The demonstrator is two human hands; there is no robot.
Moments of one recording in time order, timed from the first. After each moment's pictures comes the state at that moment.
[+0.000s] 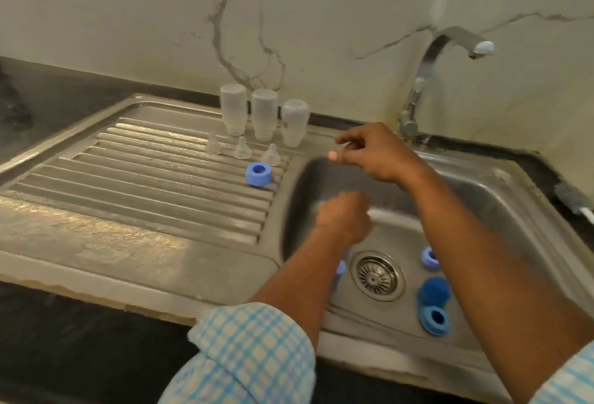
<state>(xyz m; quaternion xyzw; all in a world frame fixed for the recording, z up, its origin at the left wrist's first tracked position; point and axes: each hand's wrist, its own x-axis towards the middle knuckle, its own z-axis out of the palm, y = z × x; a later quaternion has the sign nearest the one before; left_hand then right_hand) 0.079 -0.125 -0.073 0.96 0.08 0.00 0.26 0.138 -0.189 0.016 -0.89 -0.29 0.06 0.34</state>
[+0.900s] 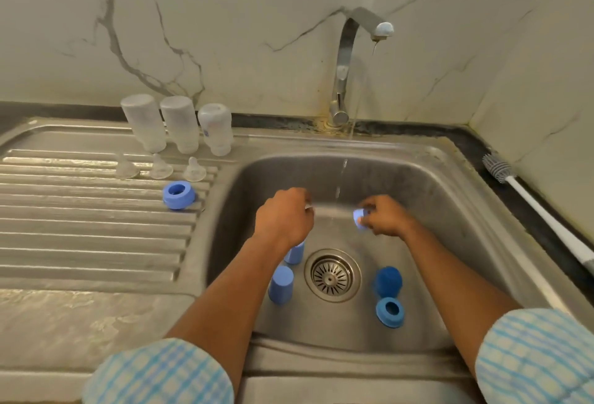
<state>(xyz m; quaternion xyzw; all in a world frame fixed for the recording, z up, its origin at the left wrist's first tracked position) 0.110 -0.136 -0.085 0.97 0.09 0.03 0.24 0.225 -0.337 -0.134 -0.94 -0.05 0.15 0.30</state>
